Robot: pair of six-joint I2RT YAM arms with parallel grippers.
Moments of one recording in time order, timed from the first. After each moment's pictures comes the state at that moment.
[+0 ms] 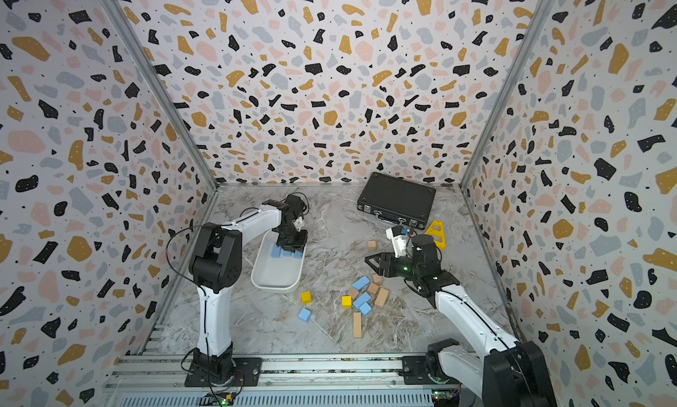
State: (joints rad) left arm -0.36 2.14 1.63 -0.95 0.14 -0.28; right arm 0.30 1.07 0.56 -0.03 -0.71 0.43
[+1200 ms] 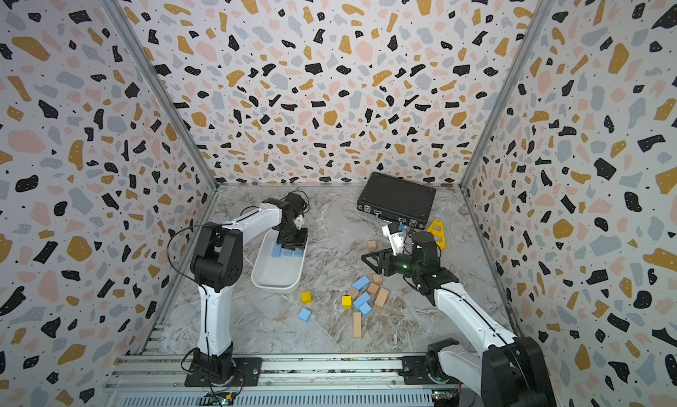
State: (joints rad) left arm -0.36 2.14 1.67 -0.97 0.12 -0.26; right arm 0.30 1.09 0.58 -0.01 -0.76 0.38
